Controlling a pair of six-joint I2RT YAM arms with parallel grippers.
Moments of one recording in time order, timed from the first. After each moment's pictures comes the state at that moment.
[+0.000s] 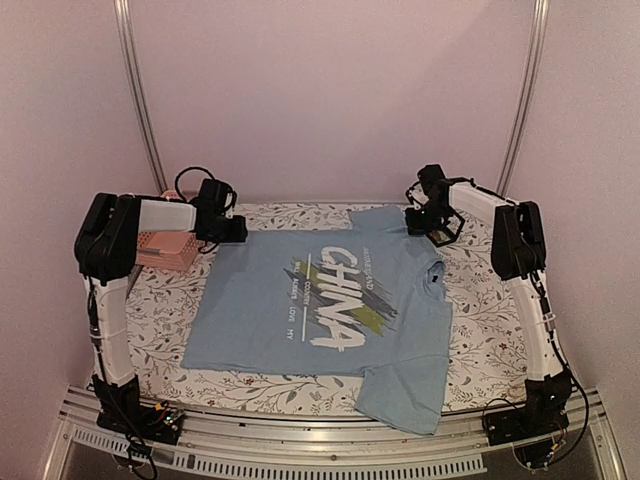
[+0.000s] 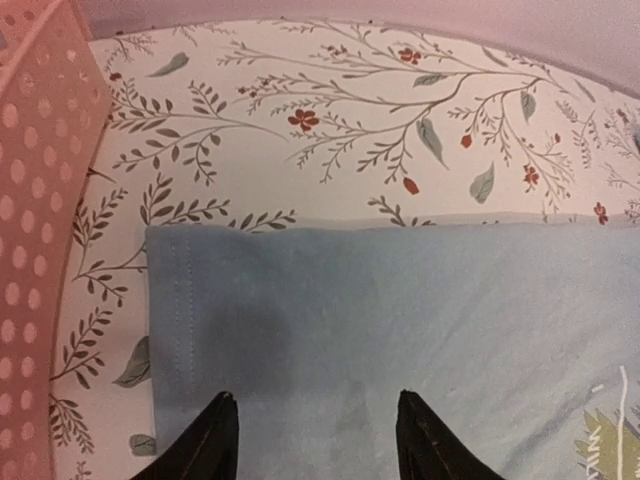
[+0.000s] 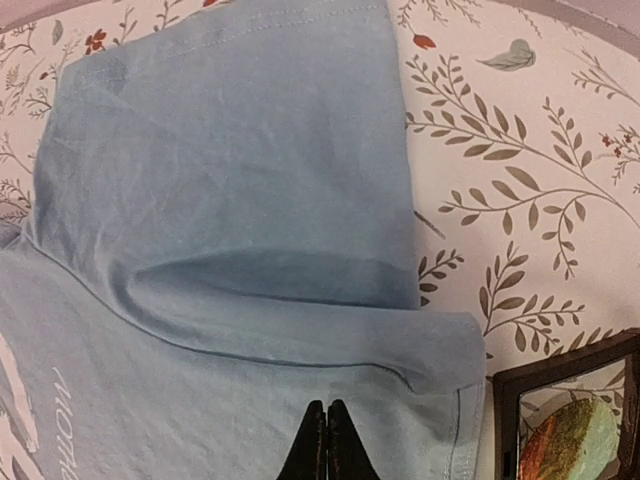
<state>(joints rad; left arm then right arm) -0.26 2.17 1.48 -0.15 -0.06 -0.23 0.26 2.57 2.26 -0.74 -0.11 0.10</state>
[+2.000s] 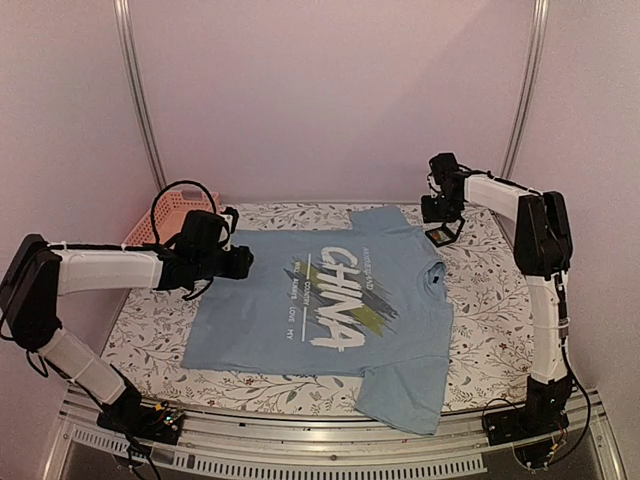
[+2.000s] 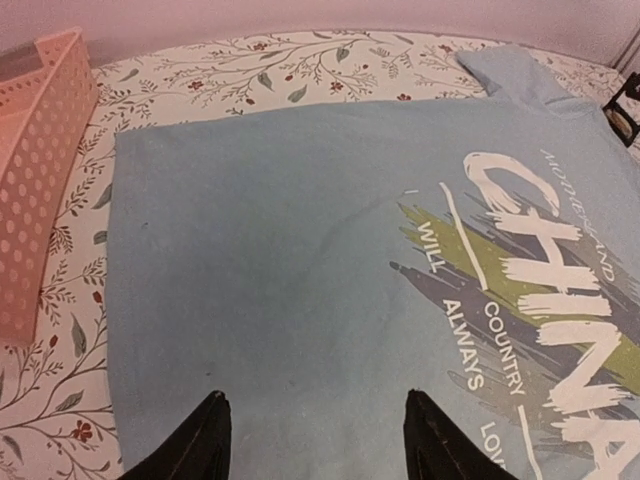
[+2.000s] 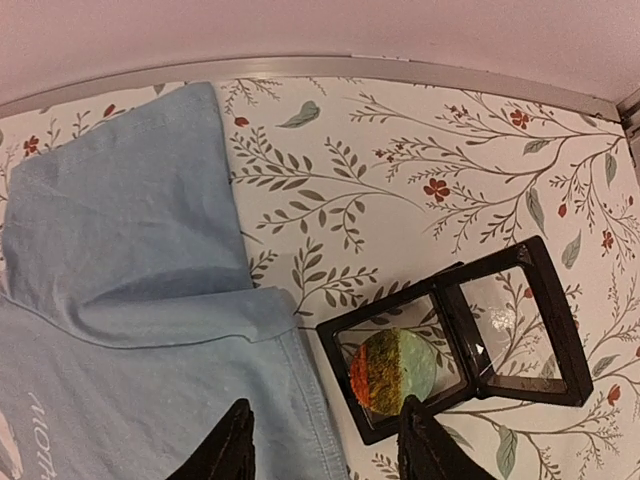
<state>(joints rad) -0.55 1.49 0.82 0.02 -0.22 -0.28 0.26 2.26 1.94 -0.60 0.18 0.18</state>
